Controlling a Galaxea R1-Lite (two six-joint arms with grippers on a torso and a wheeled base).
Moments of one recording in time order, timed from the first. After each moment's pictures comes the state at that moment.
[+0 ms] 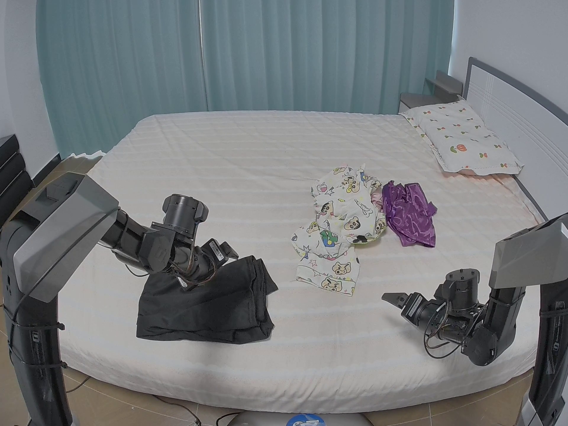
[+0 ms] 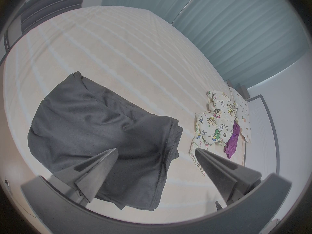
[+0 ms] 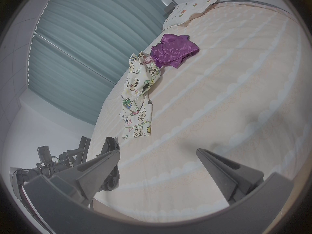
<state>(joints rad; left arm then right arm) -0.29 2.26 -1.27 -0.14 -0.07 -0.87 0.30 2.30 -0.39 -1.38 0.08 0.87</state>
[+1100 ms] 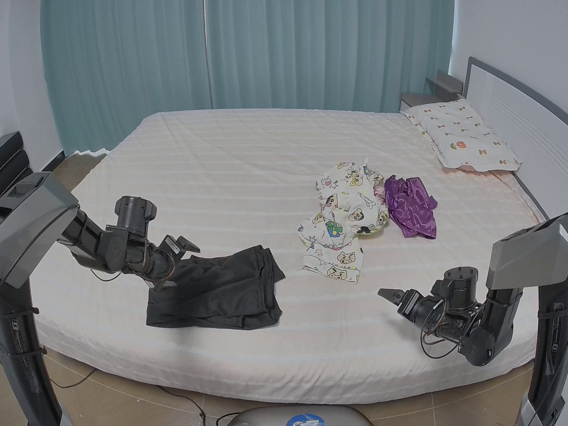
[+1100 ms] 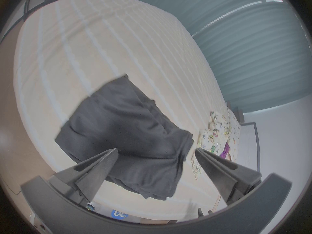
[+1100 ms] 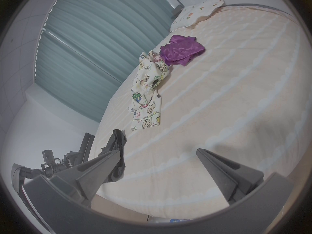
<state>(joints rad) -0.08 2.18 -1.09 -0.28 -0.23 -0.98 0.32 2.31 -0.41 -1.42 0.07 0.82</state>
